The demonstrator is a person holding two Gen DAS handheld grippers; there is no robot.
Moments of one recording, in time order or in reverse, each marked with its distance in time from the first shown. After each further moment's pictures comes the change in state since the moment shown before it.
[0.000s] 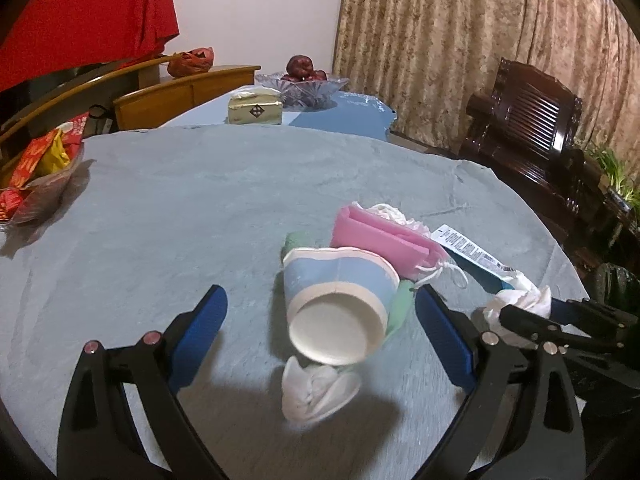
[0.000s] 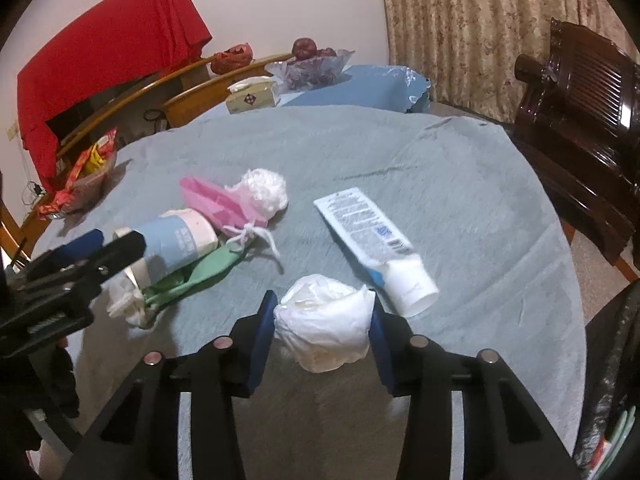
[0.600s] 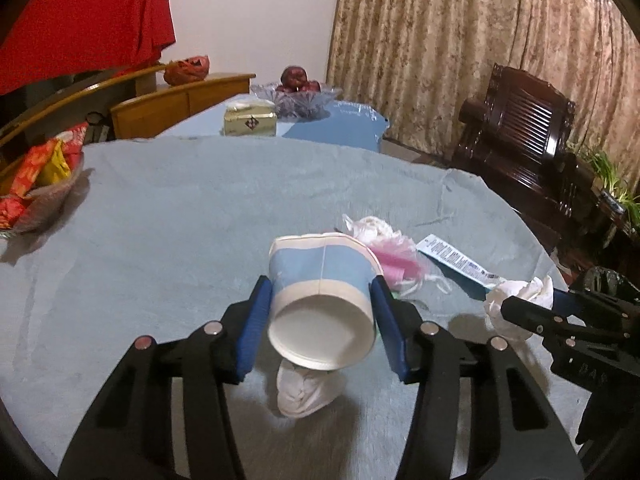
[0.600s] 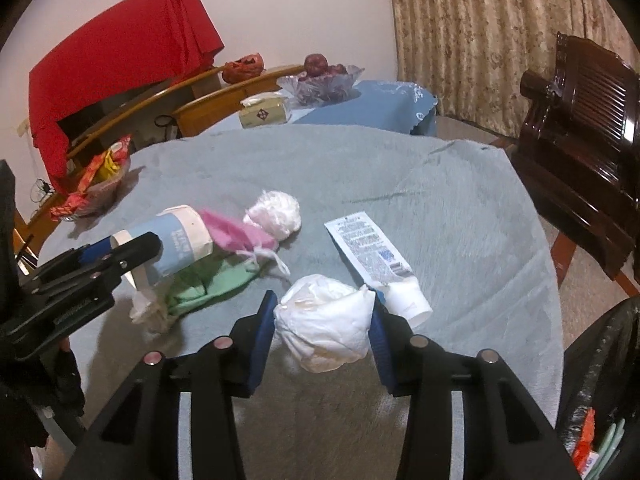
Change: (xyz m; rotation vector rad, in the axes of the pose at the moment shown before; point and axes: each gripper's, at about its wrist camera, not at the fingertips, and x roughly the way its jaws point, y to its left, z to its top) left arm -0.026 -0.005 0.003 0.009 -0.039 -0.005; right arm -0.024 0.005 0.009 -0.030 -0.039 0.022
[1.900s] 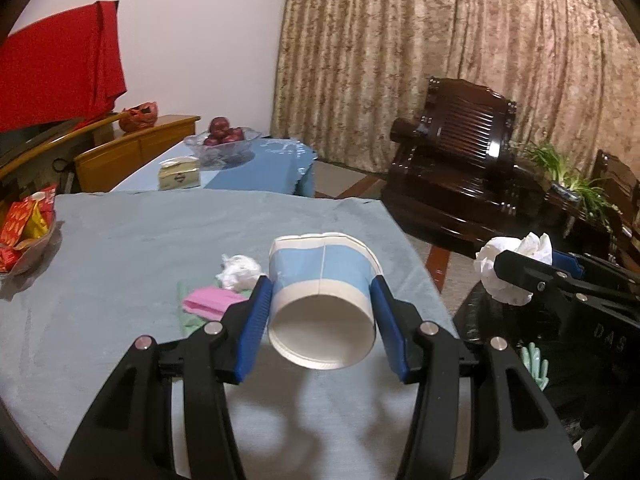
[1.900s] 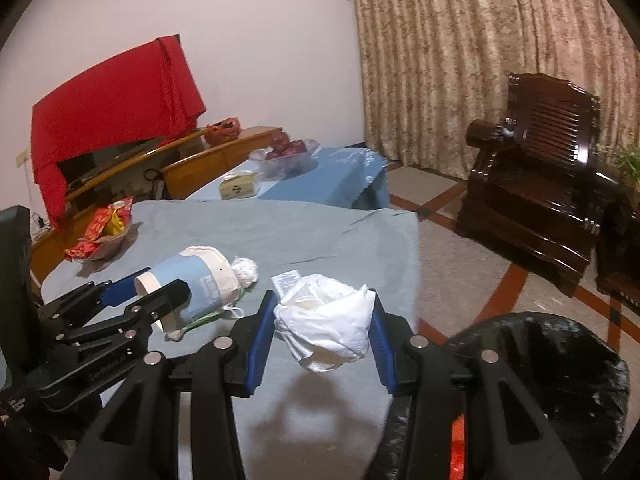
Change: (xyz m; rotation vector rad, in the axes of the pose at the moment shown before) left arm -0.095 -0.138 0.008 0.099 -0.094 -0.146; right arm -0.165 -0.057 0.002 0.034 -0.198 -0.098
